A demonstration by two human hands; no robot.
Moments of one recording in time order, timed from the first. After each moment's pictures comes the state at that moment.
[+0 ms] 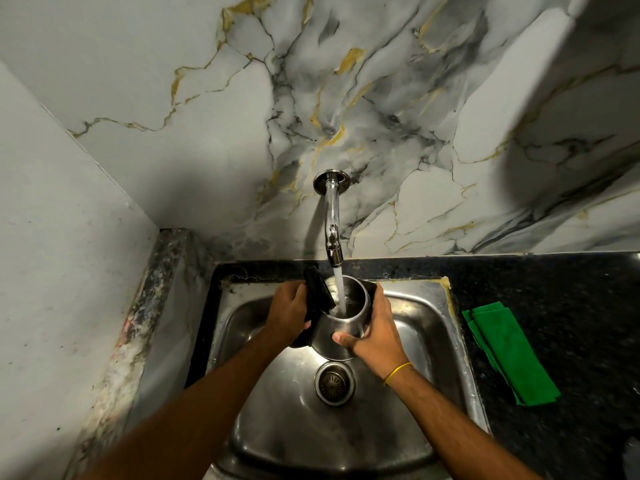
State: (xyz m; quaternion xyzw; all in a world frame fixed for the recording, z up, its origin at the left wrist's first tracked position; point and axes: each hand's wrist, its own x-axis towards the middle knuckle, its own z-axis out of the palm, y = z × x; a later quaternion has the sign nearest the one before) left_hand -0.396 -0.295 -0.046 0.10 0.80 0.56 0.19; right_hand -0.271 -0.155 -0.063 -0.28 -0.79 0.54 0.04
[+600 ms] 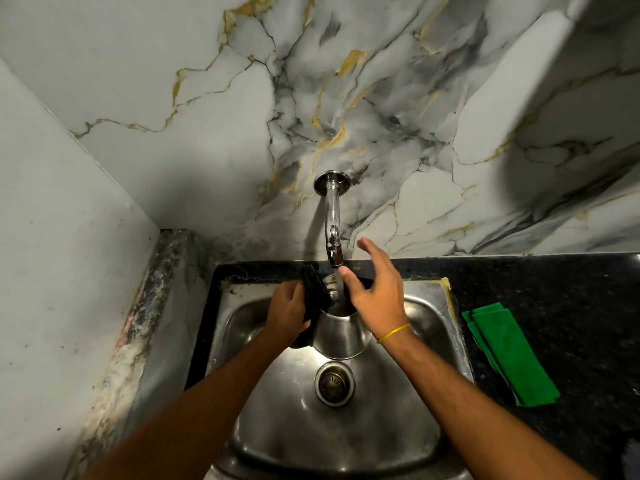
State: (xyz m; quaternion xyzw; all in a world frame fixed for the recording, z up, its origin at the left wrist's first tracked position) left_hand -0.393 -0.295 -0.037 0.09 0.79 0.59 0.17; right_hand -0.318 -0.145 0.006 -0.23 -0.82 0.47 0.21
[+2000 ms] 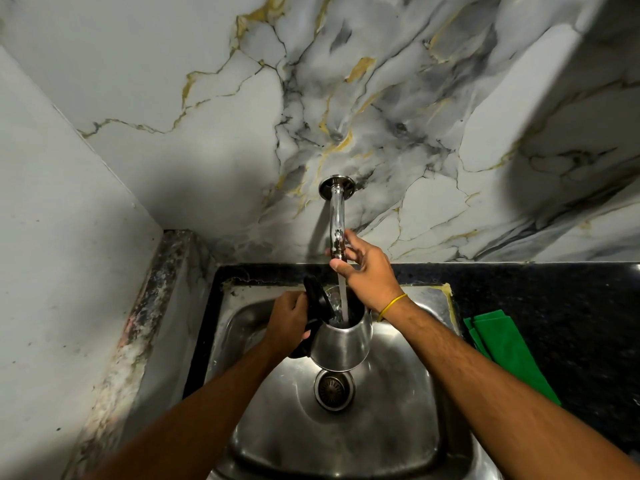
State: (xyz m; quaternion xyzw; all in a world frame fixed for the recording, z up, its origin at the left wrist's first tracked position) left_hand -0.384 -0.301 -0.033 0.00 0.78 0.58 0.24; right_hand -0.363 -0.127 0.011 -0.18 -0.78 0.60 0.07
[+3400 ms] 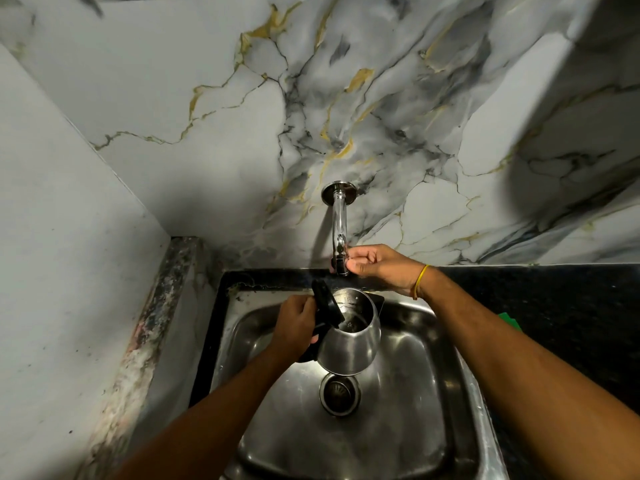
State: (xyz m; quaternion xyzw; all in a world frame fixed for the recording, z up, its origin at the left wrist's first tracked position) left_hand -0.384 -0.299 -0.040 0.08 0.79 0.58 0.19; right_hand -0.375 -0.070 0.011 -0.07 -0.66 0.72 -0.18
